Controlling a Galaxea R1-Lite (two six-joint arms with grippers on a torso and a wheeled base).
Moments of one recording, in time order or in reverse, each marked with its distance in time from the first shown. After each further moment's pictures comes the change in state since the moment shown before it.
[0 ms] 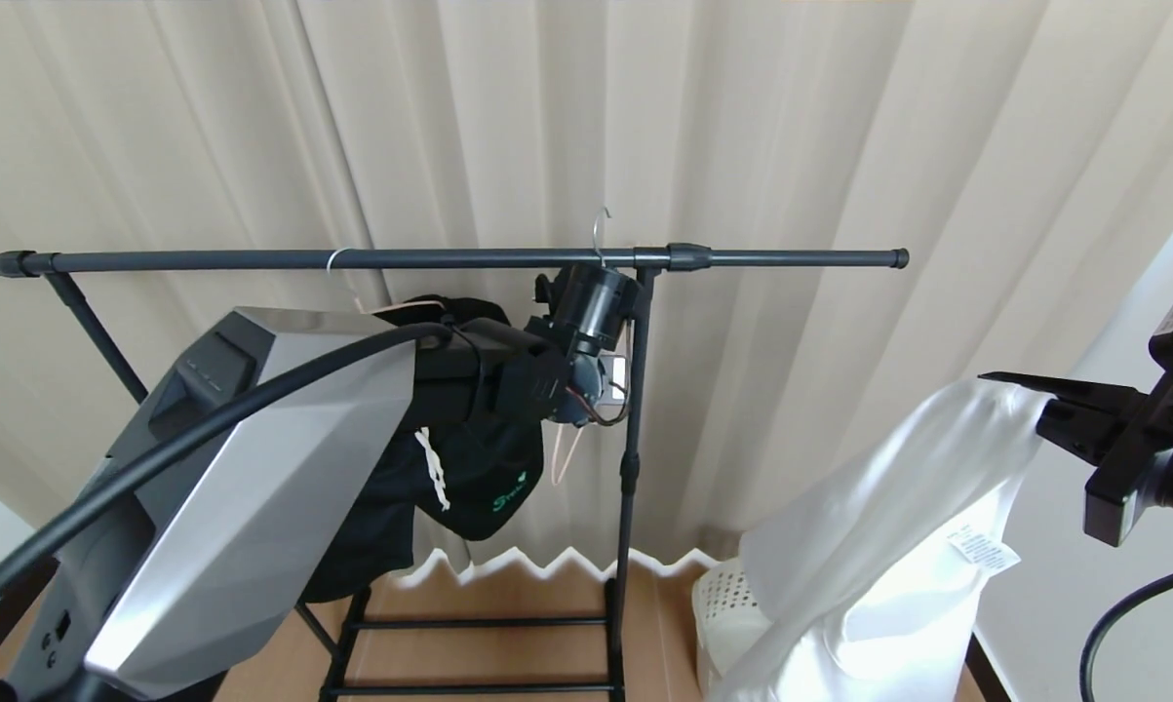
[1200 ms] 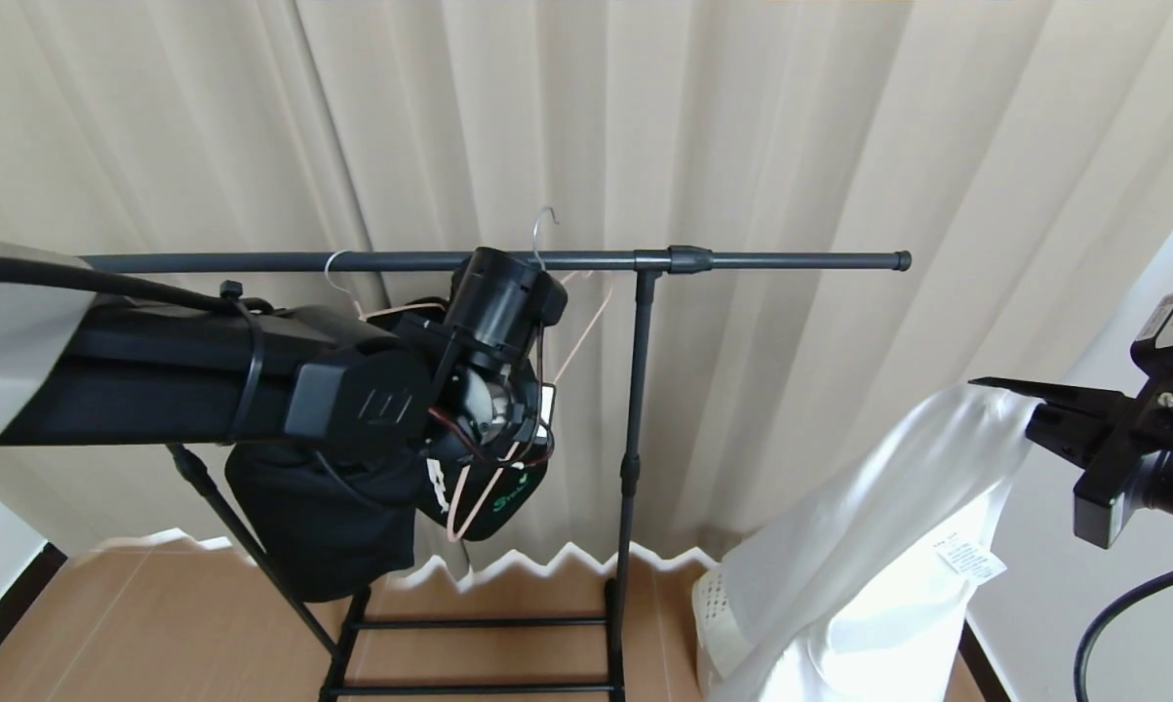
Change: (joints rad) left arm 0.000 -0.420 0.569 -0.045 -0.003 0.076; right arm 0.005 0.016 0.002 0.000 0.000 -0.002
